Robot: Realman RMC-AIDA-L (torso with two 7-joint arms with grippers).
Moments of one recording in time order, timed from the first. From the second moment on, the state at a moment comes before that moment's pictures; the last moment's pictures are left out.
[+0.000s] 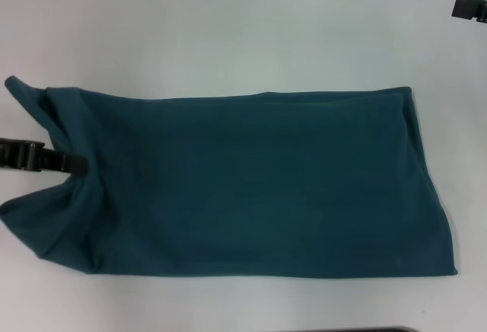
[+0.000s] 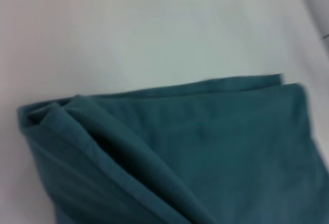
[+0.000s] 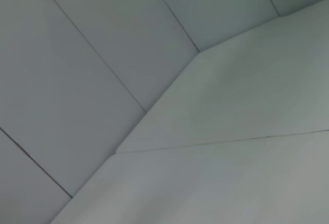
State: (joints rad) left arm -0.46 -2.08 -2.50 -1.18 -0.72 1.92 -2.36; right arm 0.54 1.90 -0.18 -0.64 -2.22 -1.72 1.81
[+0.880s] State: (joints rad) left arm -0.49 -2.16 -2.48 -1.20 -1.01 1.98 -2.38; right arm 0.55 1.90 -0.23 -0.63 -2.22 -1.72 1.82
